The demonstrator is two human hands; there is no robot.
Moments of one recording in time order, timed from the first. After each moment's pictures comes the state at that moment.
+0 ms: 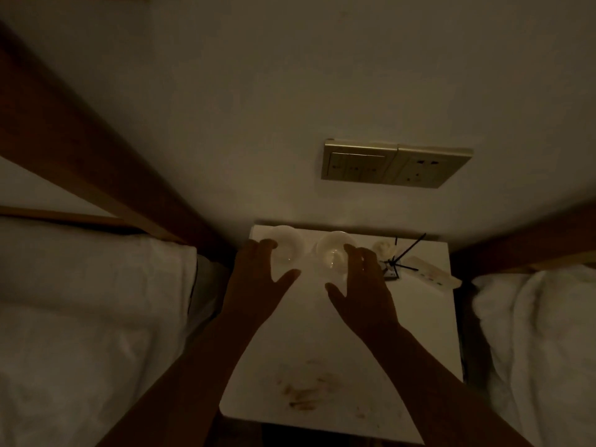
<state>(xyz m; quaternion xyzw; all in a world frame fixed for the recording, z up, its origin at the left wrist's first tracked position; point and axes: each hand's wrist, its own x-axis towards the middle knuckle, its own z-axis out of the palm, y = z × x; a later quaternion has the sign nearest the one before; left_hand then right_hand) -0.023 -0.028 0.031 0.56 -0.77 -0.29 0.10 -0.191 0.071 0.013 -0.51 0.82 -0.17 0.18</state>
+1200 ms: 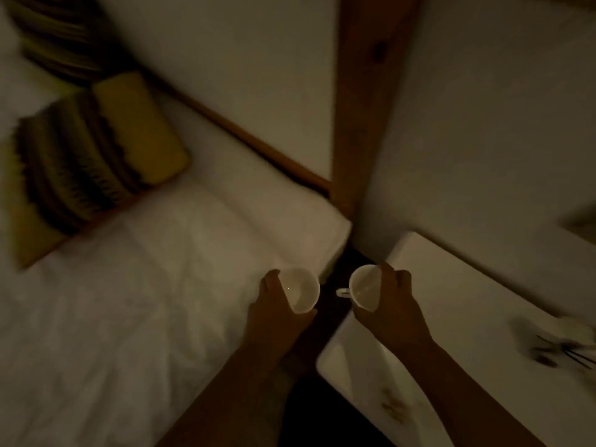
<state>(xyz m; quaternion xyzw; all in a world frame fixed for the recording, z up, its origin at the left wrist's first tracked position) 0.193 0.066 0.038 0.80 -0.46 -0.33 0.19 -0.015 0.028 0.018 -0.63 0.68 -0.14 0.35</state>
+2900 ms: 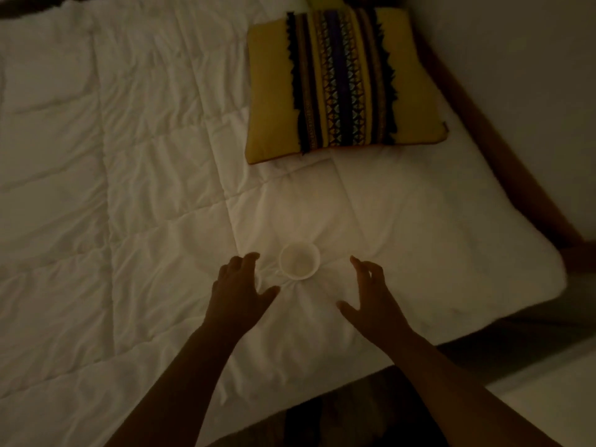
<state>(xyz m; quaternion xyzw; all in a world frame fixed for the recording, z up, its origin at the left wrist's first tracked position) 0.567 0.272 0.067 0.90 -0.35 -0.23 0.13 0.358 0.128 0.026 -0.83 0.41 0.03 0.39</state>
